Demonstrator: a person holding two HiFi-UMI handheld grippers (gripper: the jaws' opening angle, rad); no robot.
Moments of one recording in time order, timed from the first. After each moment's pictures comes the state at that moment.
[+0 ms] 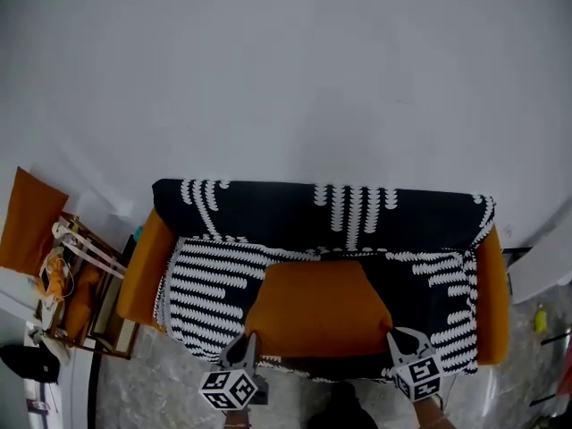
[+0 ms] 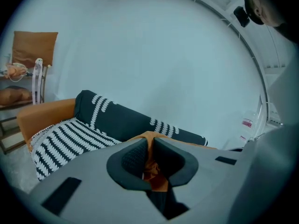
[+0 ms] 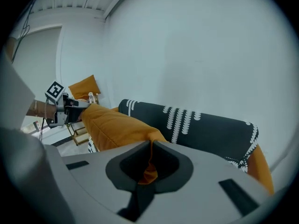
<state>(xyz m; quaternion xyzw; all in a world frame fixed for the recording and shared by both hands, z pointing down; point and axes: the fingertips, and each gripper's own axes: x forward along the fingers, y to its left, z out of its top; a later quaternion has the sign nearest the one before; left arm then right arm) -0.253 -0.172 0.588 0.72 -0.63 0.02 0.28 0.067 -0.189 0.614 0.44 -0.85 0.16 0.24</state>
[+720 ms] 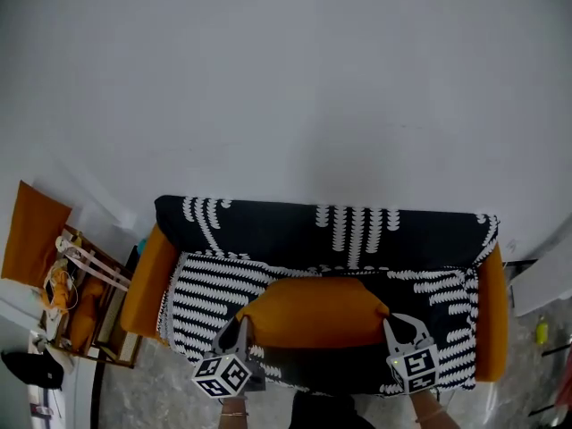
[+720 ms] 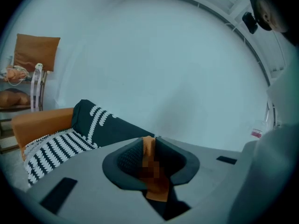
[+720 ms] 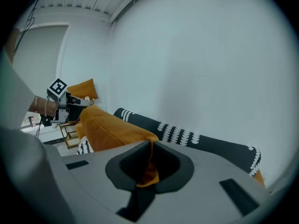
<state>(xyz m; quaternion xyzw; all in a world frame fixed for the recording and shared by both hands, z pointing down) -0.274 -0.276 0.535 0.70 -0.66 -0.02 0.26 0.055 -0.297 0.557 0.46 -0.86 0.09 0.21</state>
